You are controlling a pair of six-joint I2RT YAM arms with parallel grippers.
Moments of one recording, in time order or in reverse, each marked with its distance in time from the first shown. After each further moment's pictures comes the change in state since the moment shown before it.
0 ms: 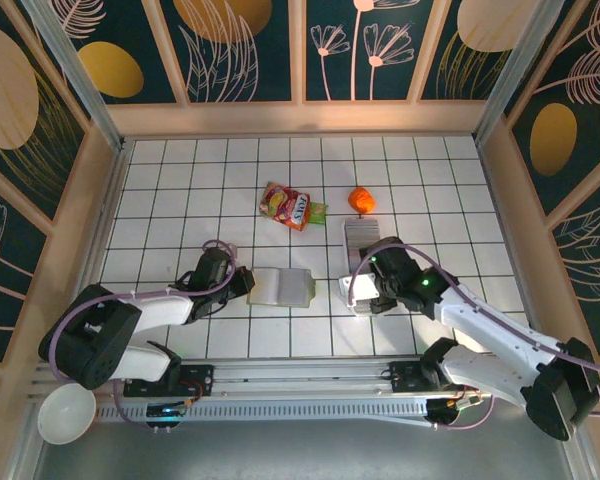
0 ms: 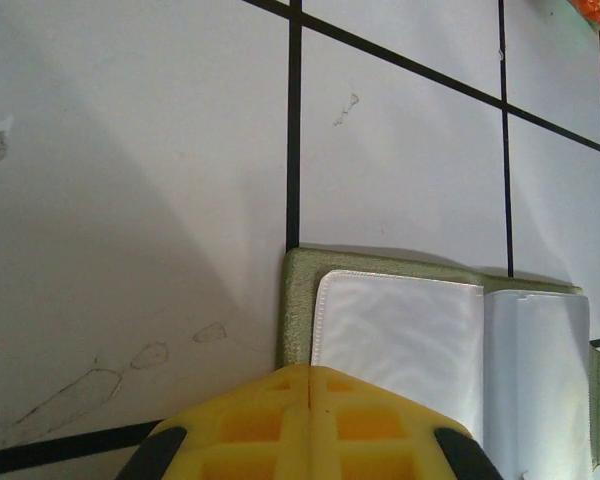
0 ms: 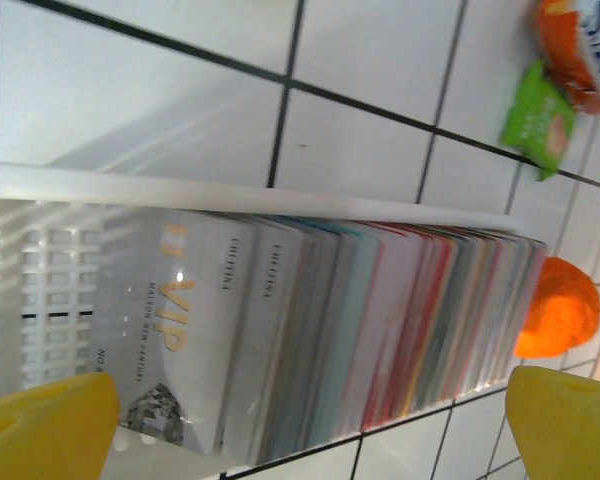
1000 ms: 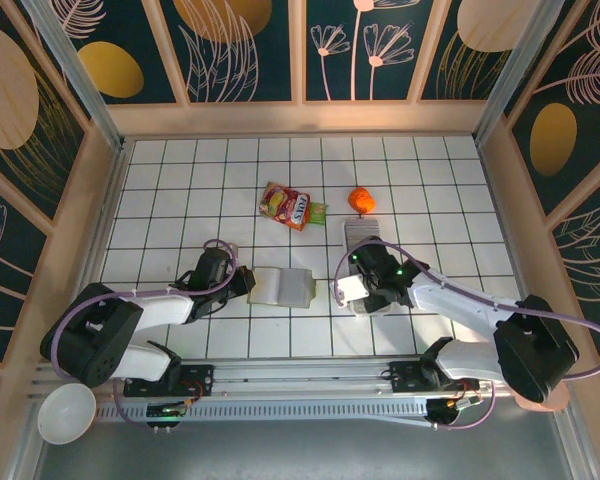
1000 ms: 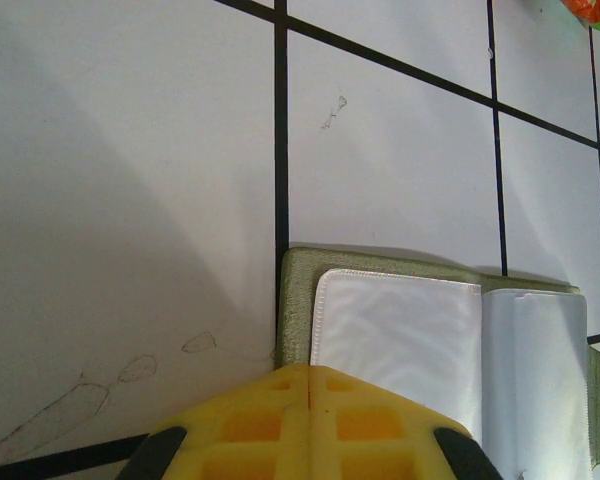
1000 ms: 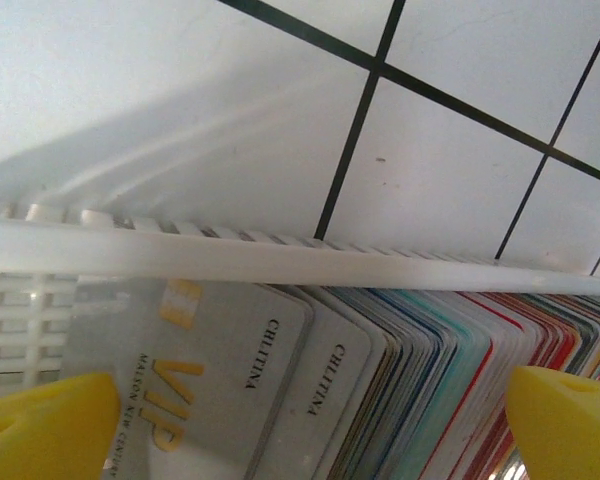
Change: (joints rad) left arm 0.006 0.009 0.000 0.018 0.016 0.021; right arm 0.018 0.245 0.000 0.135 0.052 -0.064
